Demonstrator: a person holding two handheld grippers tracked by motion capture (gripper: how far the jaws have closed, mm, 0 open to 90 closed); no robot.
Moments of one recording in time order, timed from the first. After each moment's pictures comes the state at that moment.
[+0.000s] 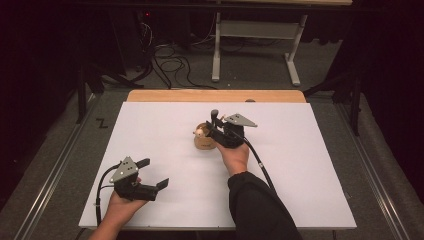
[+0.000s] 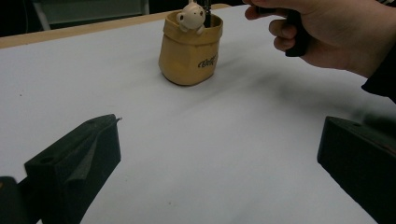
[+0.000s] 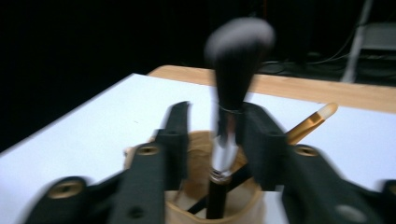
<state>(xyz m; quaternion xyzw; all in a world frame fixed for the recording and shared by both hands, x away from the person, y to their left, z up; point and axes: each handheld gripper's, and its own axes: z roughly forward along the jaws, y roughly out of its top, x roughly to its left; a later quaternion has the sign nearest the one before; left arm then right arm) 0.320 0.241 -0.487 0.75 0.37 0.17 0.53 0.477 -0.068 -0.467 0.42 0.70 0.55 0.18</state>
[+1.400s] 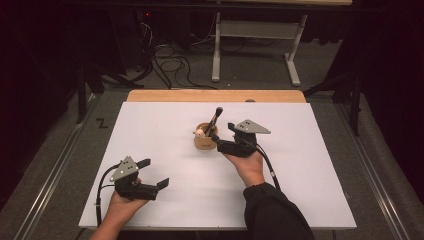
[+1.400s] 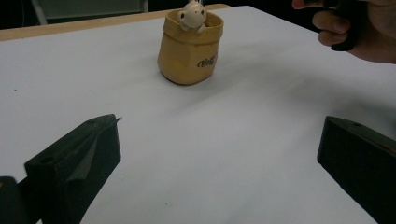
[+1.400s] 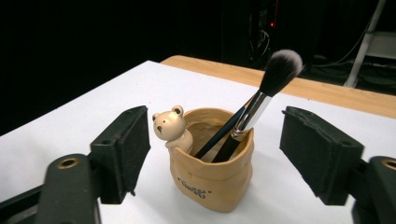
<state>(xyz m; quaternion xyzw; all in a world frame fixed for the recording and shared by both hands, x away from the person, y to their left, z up) 0.322 0.241 -0.488 0.74 0.38 0.16 0.53 0.438 -0.099 -0.445 0.37 0.73 0.54 0.20</state>
